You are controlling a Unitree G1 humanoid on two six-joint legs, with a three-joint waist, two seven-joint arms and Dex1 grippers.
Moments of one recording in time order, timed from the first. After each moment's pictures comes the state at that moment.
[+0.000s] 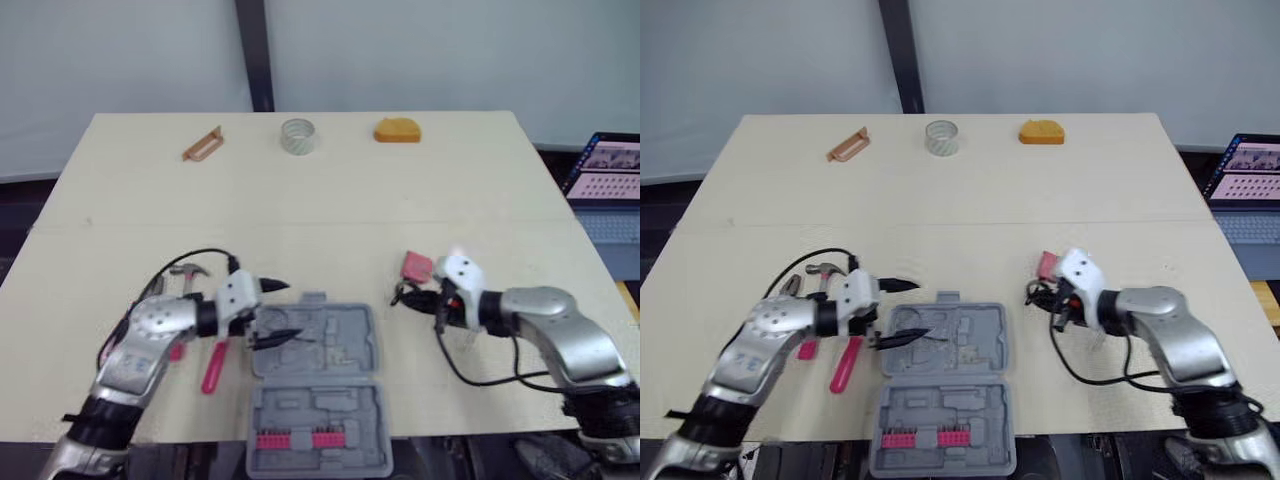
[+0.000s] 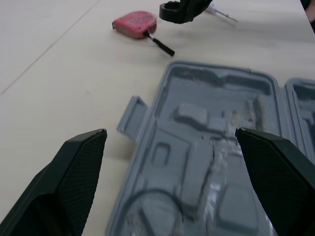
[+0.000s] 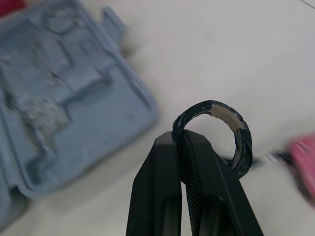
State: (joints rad) left arm -0.13 0.67 -0.05 -0.16 -0.24 0.16 -0.96; right arm -0.35 -0.65 0.17 -0.24 0.29 0.66 0.93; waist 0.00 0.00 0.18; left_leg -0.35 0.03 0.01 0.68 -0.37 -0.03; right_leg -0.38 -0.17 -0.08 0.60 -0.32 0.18
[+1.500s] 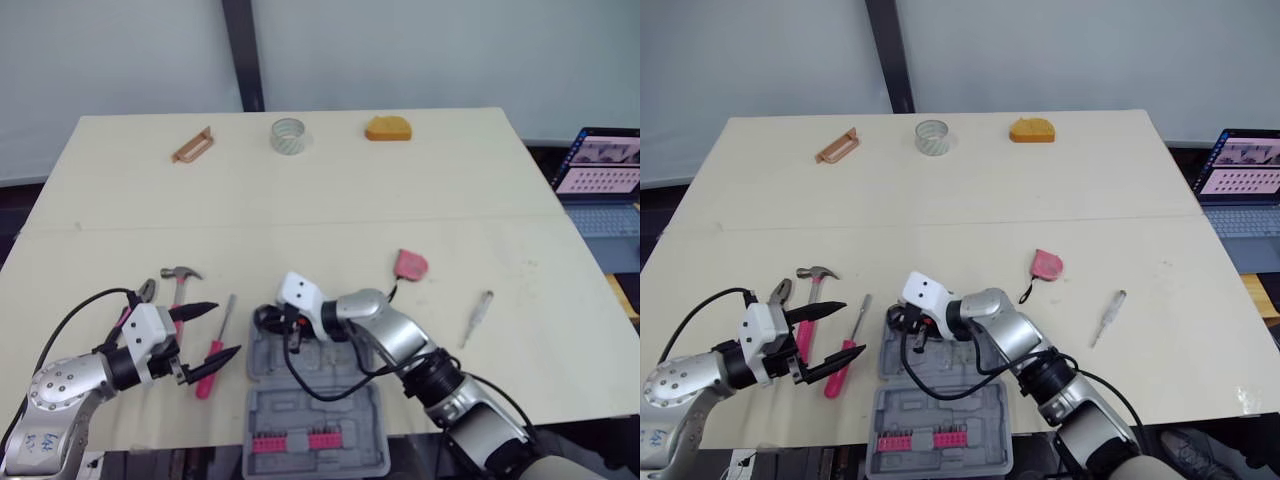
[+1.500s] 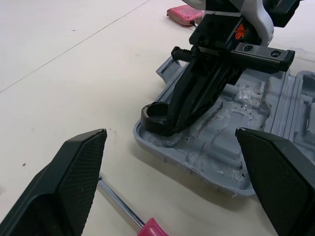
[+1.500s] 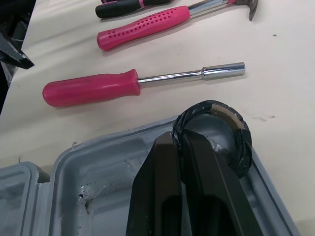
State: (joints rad) left arm 0.21 0.68 0.27 -0.26 -0.40 0.10 -0.92; right arm -0.60 -0.11 0.53 0.18 0.06 0.47 0.86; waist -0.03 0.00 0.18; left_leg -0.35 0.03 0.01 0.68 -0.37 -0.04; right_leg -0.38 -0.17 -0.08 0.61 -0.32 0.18
